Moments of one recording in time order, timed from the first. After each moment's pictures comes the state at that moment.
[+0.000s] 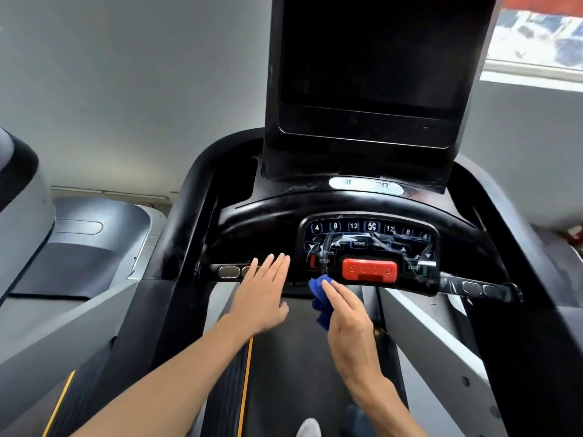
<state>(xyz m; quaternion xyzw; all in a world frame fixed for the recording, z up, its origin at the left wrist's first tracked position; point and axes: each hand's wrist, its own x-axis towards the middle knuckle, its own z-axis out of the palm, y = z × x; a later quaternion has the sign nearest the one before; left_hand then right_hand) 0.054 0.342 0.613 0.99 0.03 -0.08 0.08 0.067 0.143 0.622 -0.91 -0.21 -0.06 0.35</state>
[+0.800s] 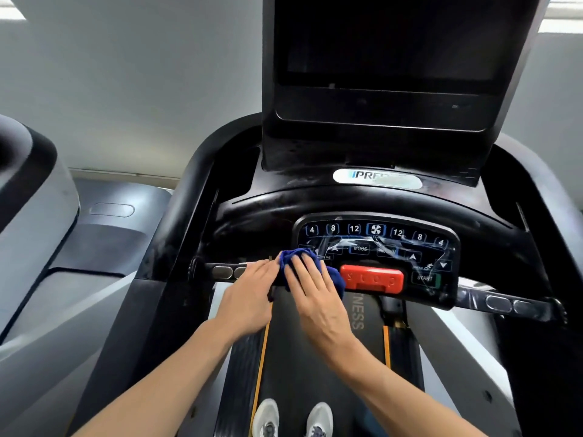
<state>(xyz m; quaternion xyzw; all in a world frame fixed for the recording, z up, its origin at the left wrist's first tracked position) 0.068 0.337 0.627 0.97 0.12 -0.07 0.22 0.136 0.174 0.583 -0.88 -0.46 -0.11 0.12</state>
